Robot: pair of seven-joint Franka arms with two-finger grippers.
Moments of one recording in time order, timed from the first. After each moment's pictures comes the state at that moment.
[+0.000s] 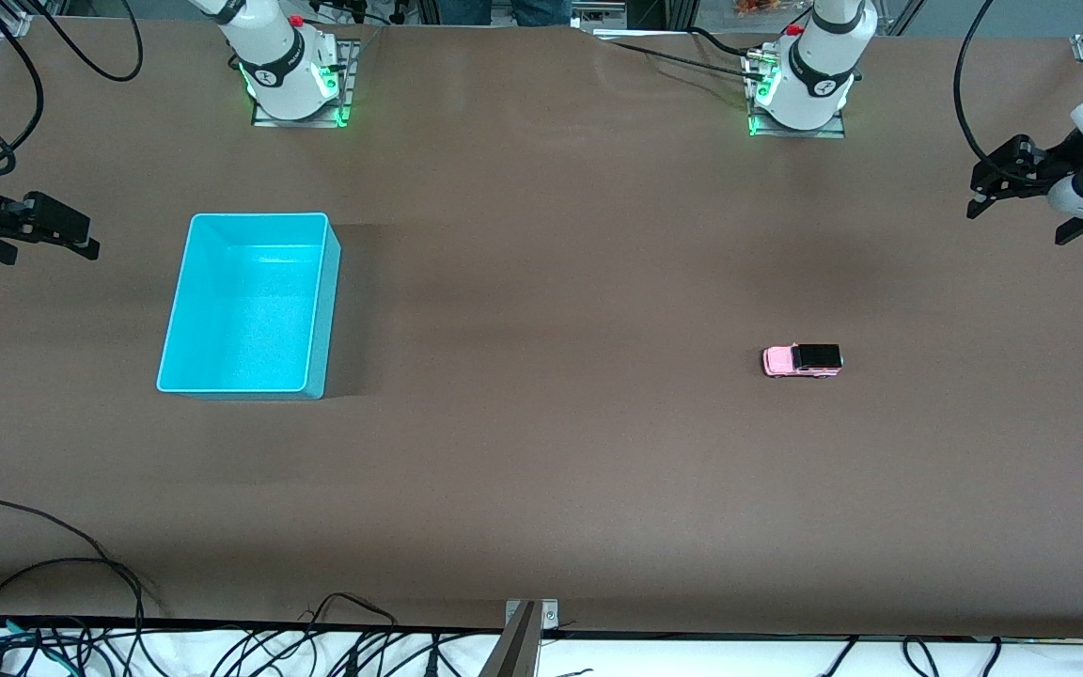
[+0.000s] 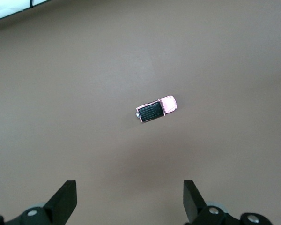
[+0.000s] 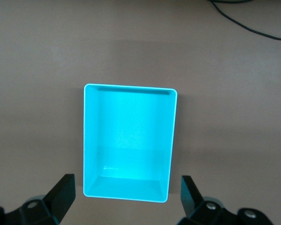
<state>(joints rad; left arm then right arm) 0.02 -0.05 -0.03 -1.62 0.01 1.58 0.32 0.11 0.10 -0.14 -1.51 0.04 1.59 -0.10</state>
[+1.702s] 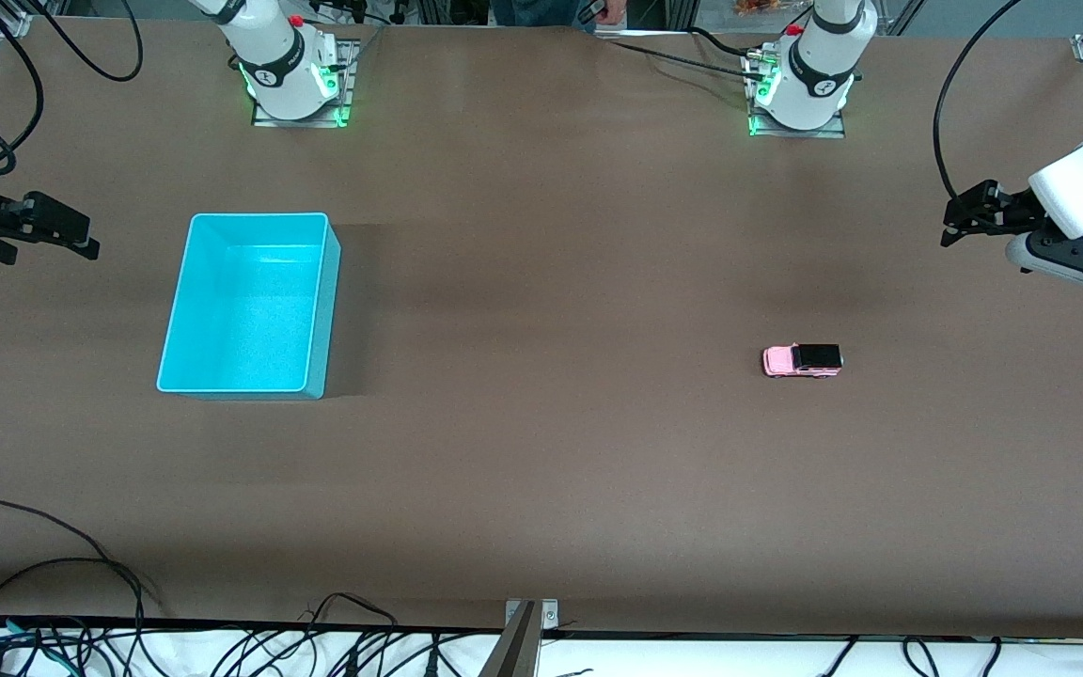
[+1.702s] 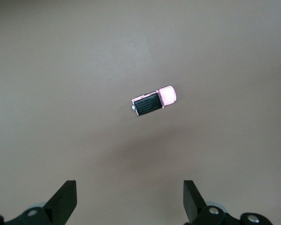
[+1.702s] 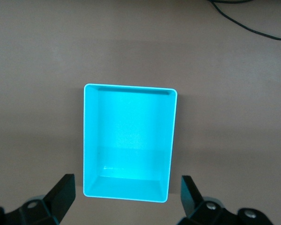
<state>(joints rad) 0.02 0.04 -0.03 -1.62 0.01 1.58 0.32 0.11 0.10 -0.14 -1.51 0.04 1.59 -0.10</state>
